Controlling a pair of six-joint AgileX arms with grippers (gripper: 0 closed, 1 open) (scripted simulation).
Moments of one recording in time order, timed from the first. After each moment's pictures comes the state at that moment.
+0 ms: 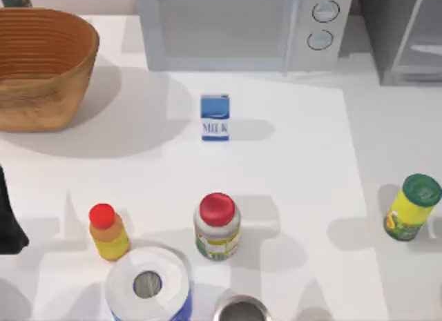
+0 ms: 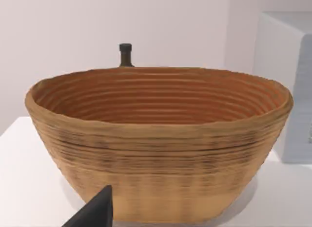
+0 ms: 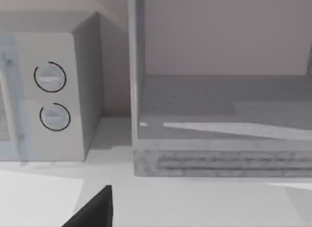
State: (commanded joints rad) left arm 0.00 0.00 0.00 0.00 0.00 0.00; right arm 0.00 0.00 0.00 0.00 0.00 0.00
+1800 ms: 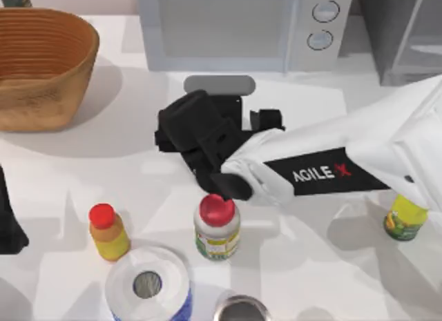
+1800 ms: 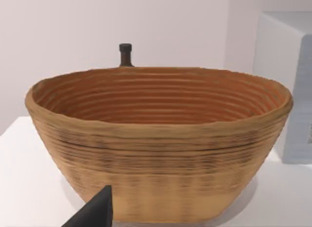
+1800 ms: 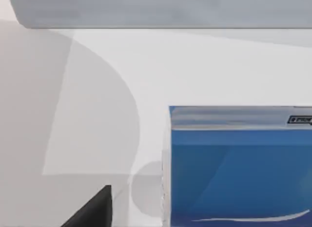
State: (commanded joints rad) left arm 0.00 0.00 0.00 0.00 0.00 0.00; right arm 0.83 2.28 1.41 0.17 0.72 0.52
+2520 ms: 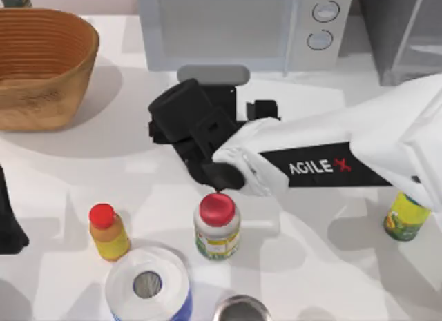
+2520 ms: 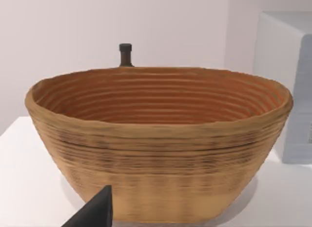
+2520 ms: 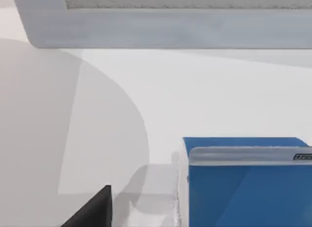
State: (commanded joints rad) left arm 0.00 0.00 0.00 0.00 0.00 0.00; right arm 0.84 2.26 1.47 0.09 0.74 0.52
